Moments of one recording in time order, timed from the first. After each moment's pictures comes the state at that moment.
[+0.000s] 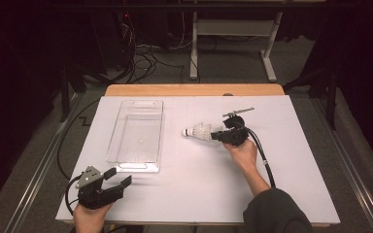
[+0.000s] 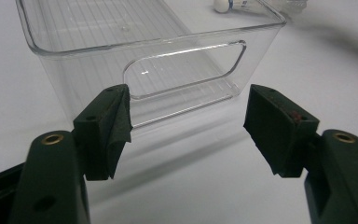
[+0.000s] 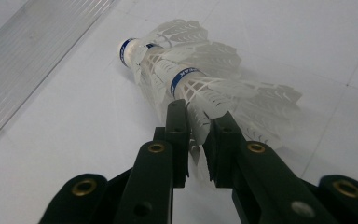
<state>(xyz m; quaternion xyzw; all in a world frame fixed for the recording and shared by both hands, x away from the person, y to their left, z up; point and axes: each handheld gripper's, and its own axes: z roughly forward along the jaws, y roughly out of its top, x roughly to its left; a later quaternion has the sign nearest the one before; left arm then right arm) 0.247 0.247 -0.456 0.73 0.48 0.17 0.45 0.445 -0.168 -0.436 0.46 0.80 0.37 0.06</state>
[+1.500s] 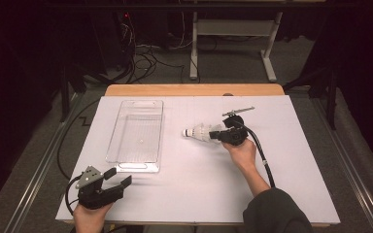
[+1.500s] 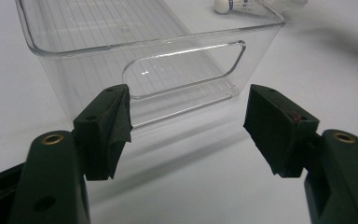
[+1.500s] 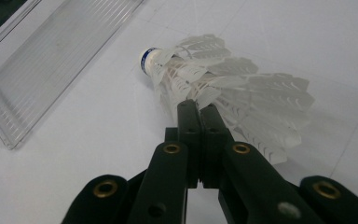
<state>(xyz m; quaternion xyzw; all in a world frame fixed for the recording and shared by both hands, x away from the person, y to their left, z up) 0.247 0.247 -0.456 0.73 0.48 0.17 0.45 0.444 -0.165 -0.433 0.45 0.80 0.39 0.04</state>
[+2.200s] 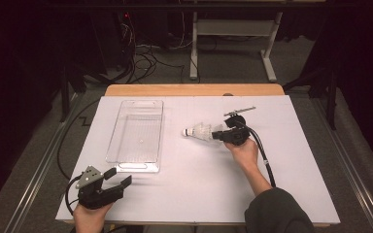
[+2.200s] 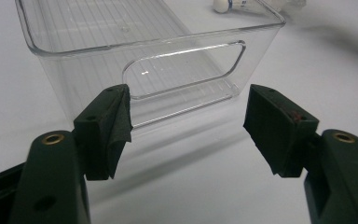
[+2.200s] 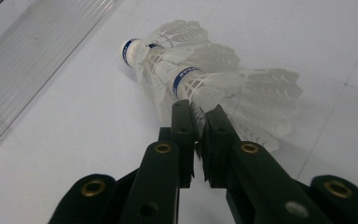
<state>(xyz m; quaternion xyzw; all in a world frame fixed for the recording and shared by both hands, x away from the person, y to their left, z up) 0.247 0.247 -0.456 0.73 0.48 0.17 0.45 0.446 -0.171 -0.434 0.46 0.81 0.37 0.05</state>
